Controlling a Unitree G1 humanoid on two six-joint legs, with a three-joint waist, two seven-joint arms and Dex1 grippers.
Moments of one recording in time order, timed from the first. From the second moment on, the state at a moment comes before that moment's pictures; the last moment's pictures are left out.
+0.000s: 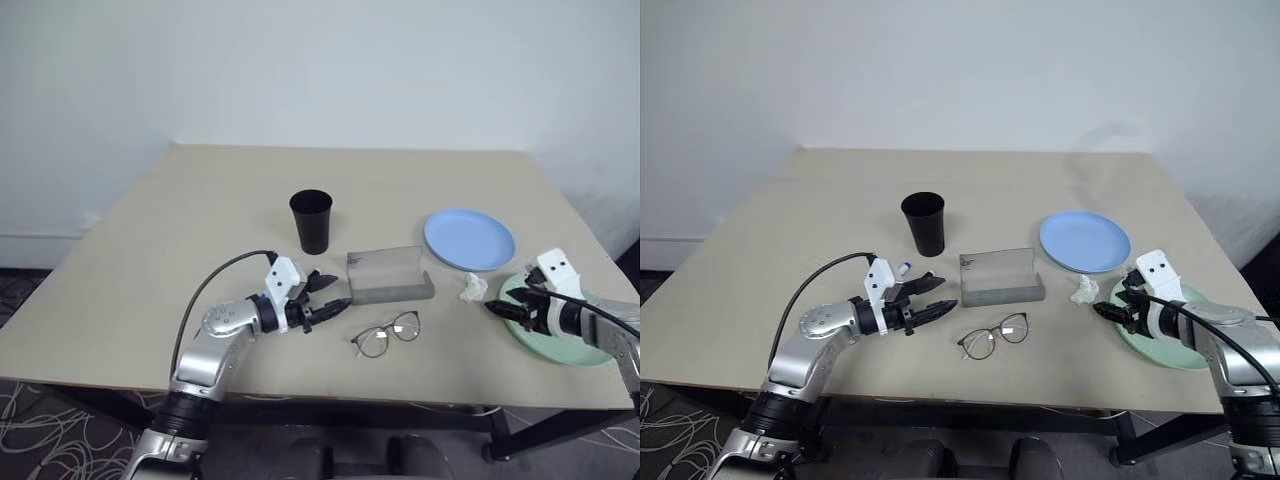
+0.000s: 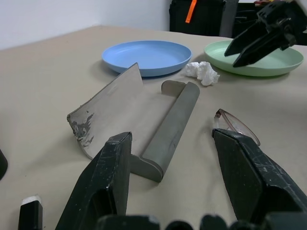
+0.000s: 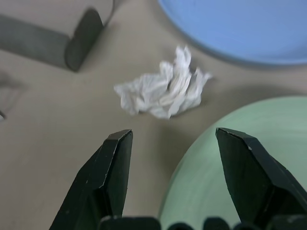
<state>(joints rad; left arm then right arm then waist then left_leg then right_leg) -0.24 0.37 -0.14 0.00 -0.30 0.24 -0.89 -0.20 -0.79 -0.09 -0.07 0.31 0.90 0.71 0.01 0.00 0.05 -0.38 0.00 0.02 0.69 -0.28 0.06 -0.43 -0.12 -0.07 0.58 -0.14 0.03</state>
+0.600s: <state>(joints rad) -0.24 0.33 -0.15 -0.02 -0.29 0.23 -0.87 -0.32 -0.77 0.02 0.02 0.20 1.00 0.58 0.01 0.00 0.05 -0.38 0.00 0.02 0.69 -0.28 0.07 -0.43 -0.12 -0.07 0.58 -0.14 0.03</state>
